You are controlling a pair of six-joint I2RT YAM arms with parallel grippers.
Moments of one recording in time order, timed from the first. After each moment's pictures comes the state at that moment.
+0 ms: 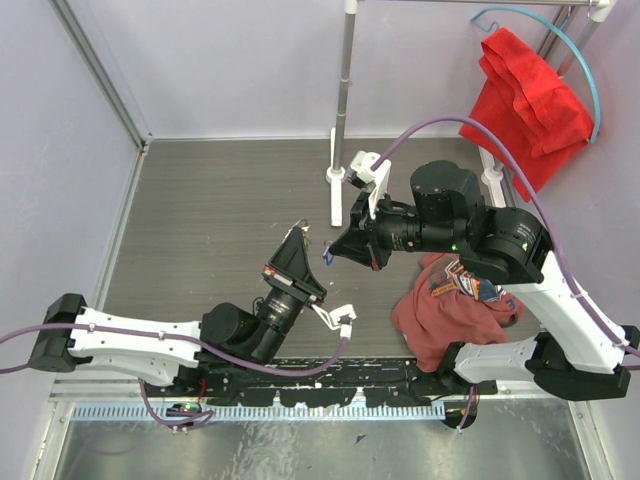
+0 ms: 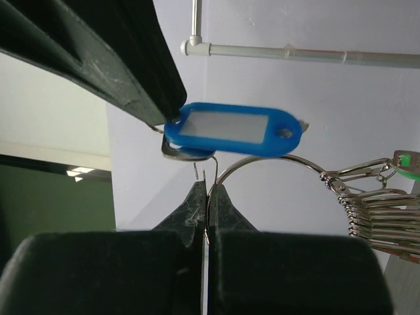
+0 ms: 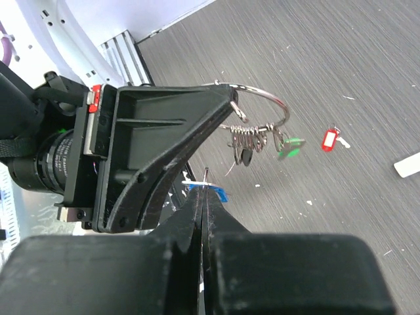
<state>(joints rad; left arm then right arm) -1.61 1.11 0.77 0.82 -1.00 2.05 0.98 1.20 1.81 -1.01 -0.24 0.14</state>
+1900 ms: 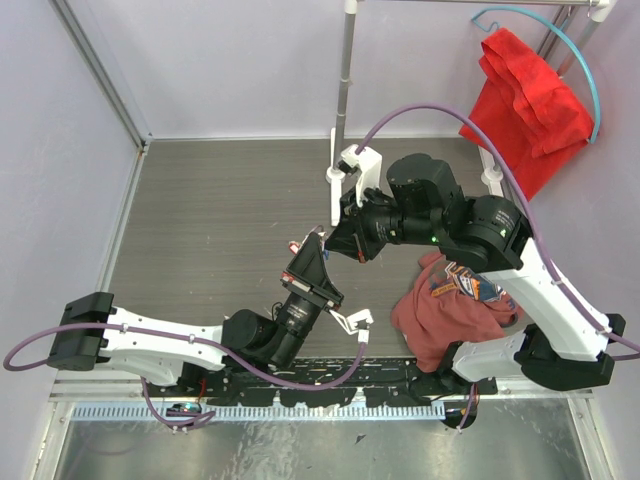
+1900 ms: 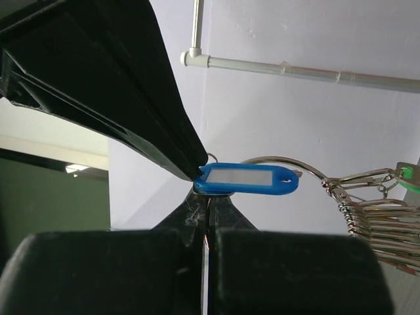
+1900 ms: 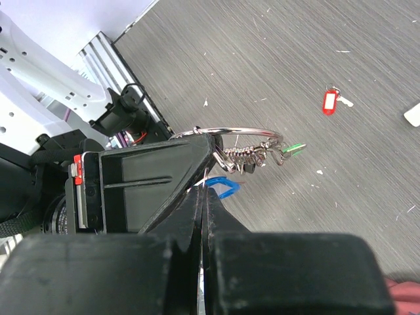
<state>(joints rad) -1.61 1.26 0.76 1.05 -0.99 2.08 0.98 1.29 1.87 -1.09 -0.15 0.29</state>
